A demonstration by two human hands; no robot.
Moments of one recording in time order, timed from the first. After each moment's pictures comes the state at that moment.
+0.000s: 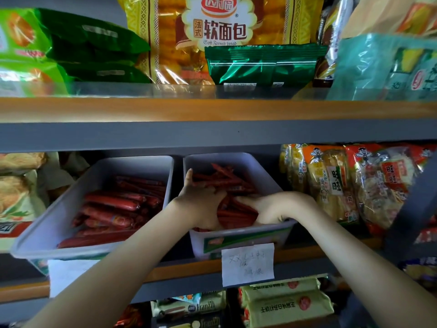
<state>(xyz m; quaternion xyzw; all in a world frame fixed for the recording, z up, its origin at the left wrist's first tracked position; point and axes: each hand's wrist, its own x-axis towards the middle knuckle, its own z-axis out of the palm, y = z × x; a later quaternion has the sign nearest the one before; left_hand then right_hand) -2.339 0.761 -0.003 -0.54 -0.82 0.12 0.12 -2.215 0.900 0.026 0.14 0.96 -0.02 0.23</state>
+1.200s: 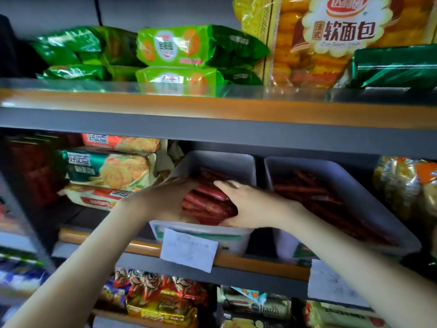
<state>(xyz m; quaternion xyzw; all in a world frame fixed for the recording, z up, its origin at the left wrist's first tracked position) -2.425 0.542 0.004 -0.41 -0.91 -0.03 0.04 -2.320 0.739 0.019 -0.13 0.99 -0.05 -0.01</state>
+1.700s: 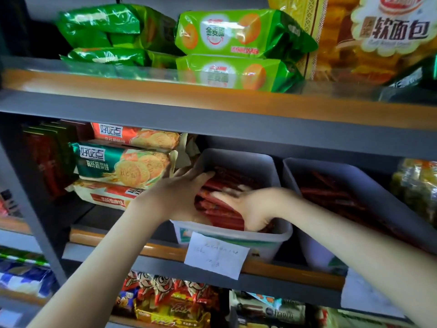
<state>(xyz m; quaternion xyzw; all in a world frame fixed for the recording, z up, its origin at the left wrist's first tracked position) -2.433 0.516 0.008 -0.40 -0.91 -0.01 0.07 -2.366 0.698 0.023 -0.09 0.97 0.11 0.21</state>
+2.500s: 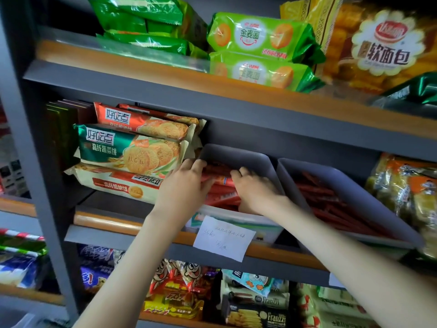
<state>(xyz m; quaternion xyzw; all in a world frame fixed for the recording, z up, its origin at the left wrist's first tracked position) -2.400 0.511 -0.011 -0.28 -0.90 -0.26 0.23 -2.366 0.677 0.002 0.05 0.99 0.14 -0.06</state>
